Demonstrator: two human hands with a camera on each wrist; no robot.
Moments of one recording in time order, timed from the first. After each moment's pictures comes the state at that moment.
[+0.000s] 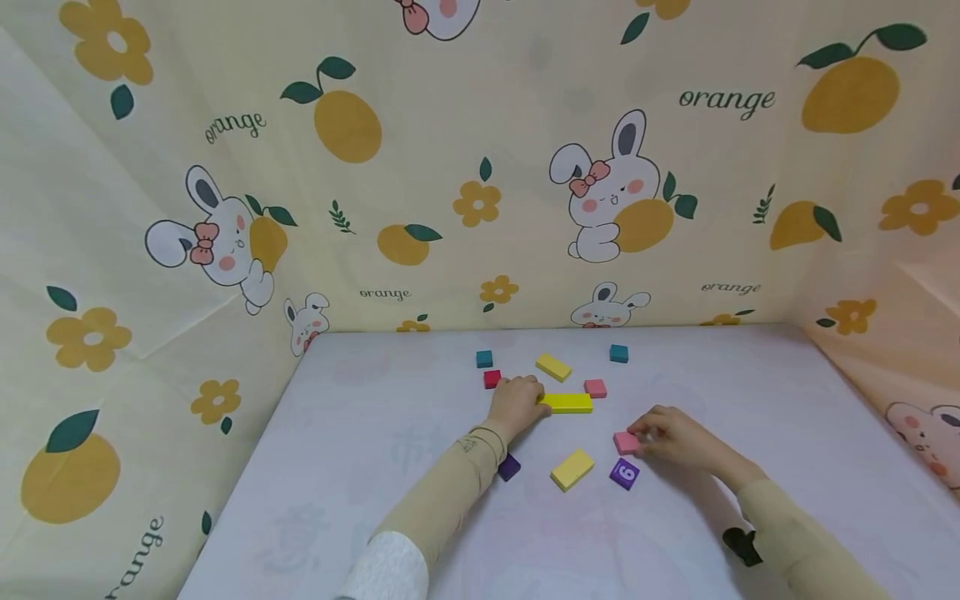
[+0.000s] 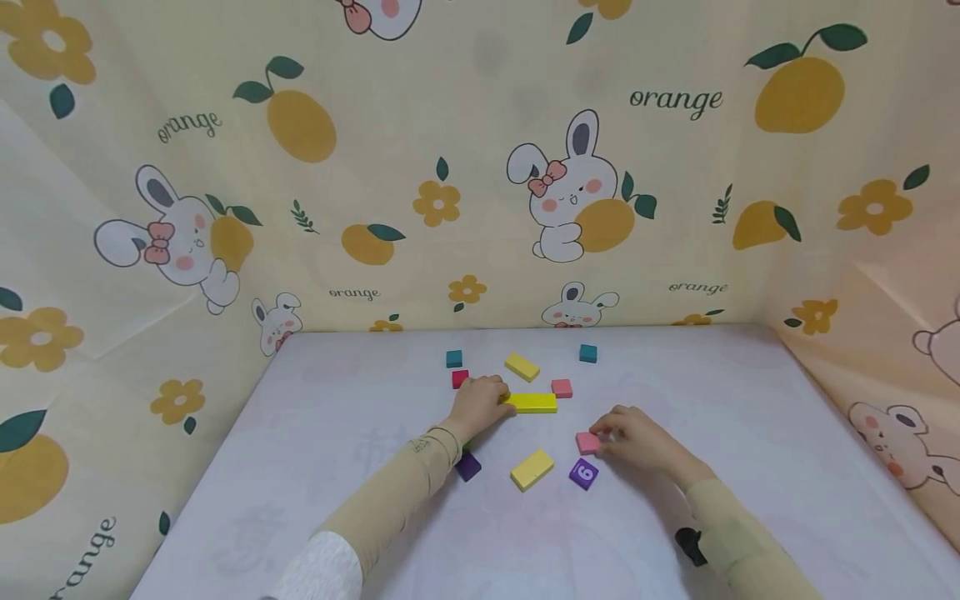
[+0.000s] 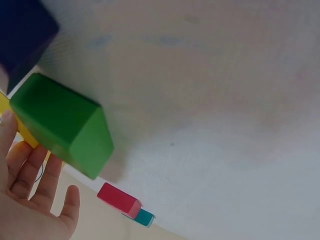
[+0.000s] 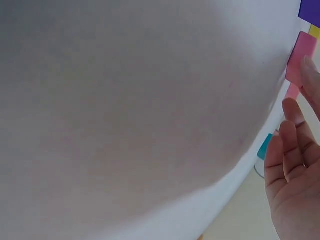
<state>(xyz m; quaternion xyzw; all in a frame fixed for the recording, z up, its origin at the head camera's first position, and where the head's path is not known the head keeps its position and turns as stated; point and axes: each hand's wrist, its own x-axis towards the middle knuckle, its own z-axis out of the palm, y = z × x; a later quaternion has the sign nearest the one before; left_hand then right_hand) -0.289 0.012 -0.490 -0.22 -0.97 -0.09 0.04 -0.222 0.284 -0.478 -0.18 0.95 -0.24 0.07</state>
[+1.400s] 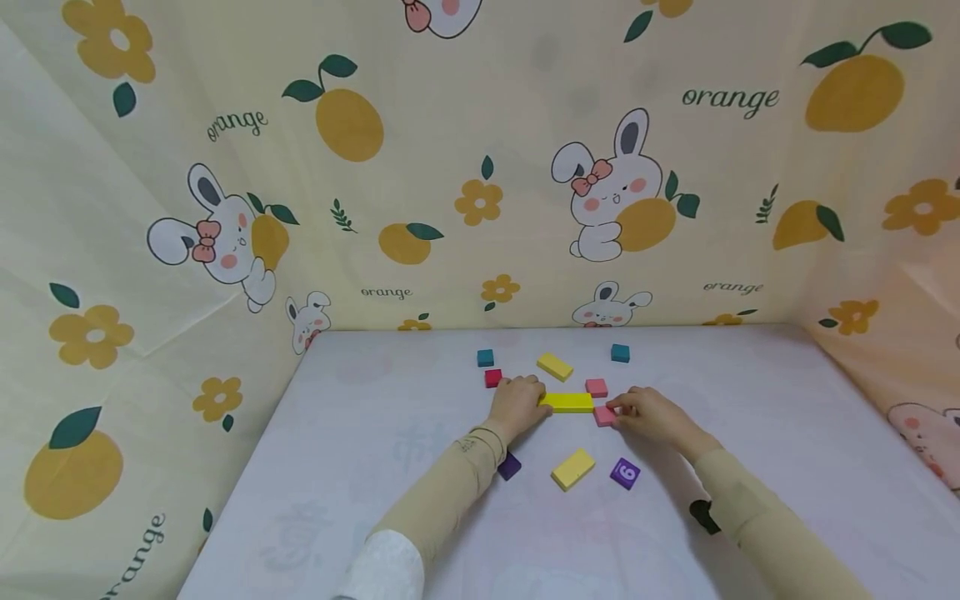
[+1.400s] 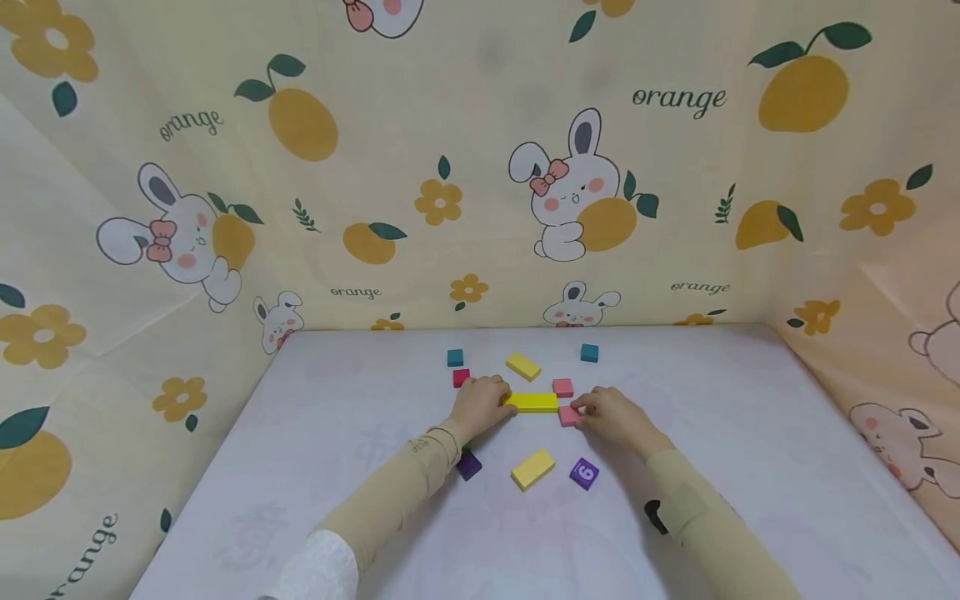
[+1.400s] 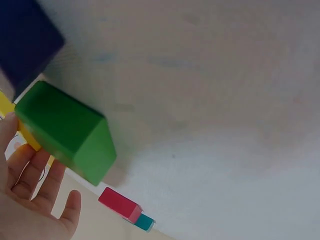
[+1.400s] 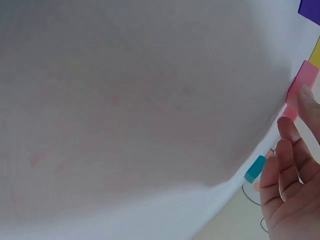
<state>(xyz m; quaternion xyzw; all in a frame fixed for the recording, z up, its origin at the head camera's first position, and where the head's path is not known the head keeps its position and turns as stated) -0.287 0.013 -0.490 -0.22 -0.97 -0.06 0.05 -0.256 0.251 -0.471 -0.13 0.97 -0.20 0.10</state>
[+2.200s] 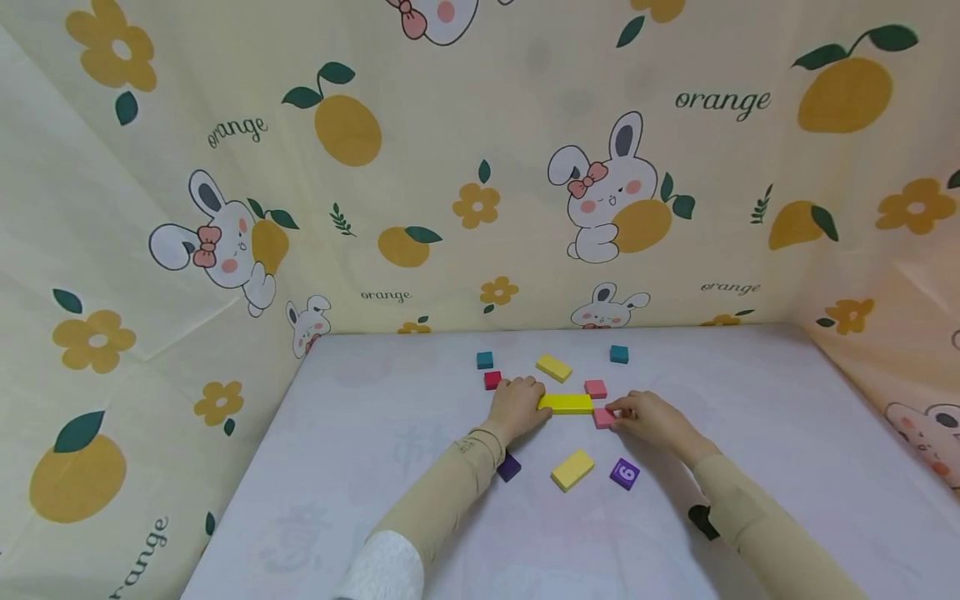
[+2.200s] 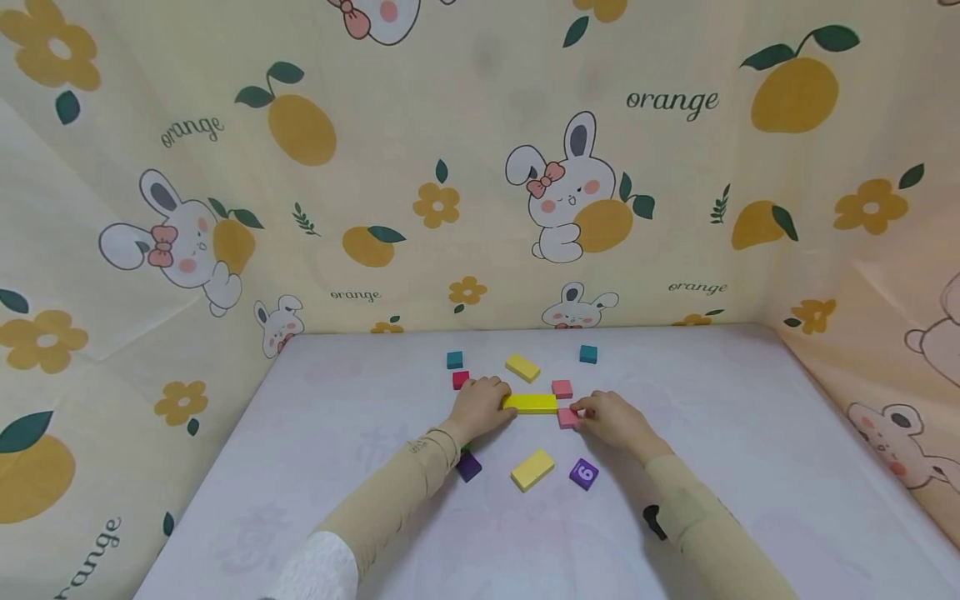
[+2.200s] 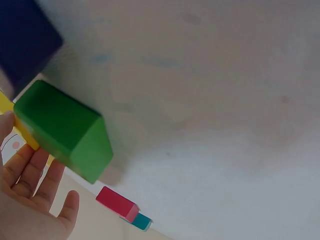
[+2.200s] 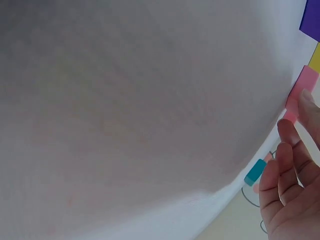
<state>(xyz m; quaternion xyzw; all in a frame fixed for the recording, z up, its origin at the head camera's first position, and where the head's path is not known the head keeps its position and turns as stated) -0.285 0.011 -0.486 -0.23 -0.97 -0.04 0.03 -0.254 0.248 -0.476 -0.11 0.97 -0.21 0.10</state>
